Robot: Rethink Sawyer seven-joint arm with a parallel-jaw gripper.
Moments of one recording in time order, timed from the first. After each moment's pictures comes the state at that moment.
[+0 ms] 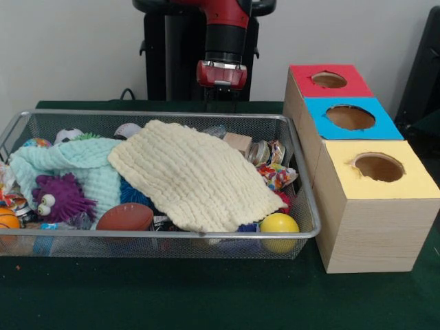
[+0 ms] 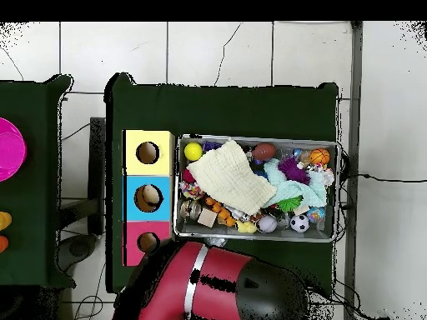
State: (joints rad) arm -0.20 -0.10 -0.25 2.27 -0.25 -1.11 1.59
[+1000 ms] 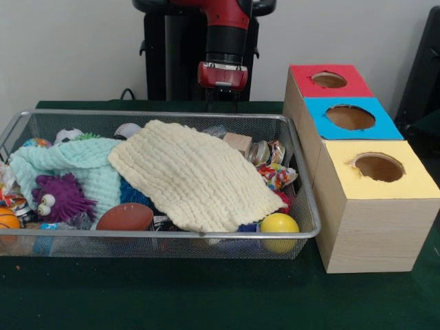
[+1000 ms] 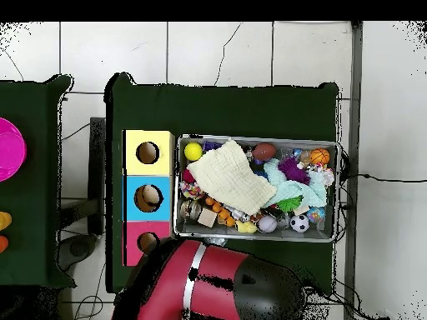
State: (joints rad) arm -0.20 -0.08 -0.25 2.26 -0.25 -1.11 1.59
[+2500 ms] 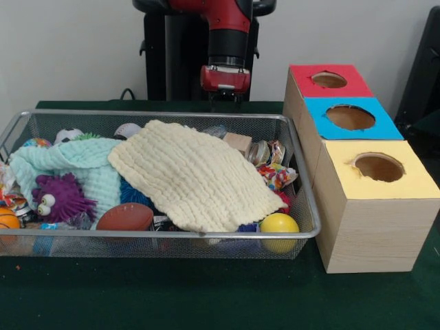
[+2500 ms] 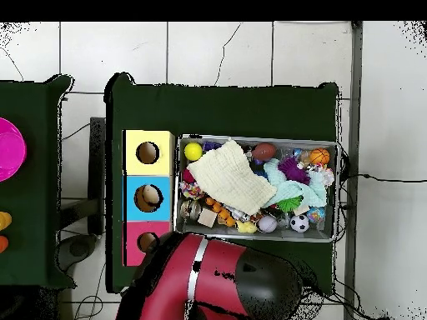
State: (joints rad) arm -0.20 -0.02 -0.24 2.25 -0.25 -1.26 1.61
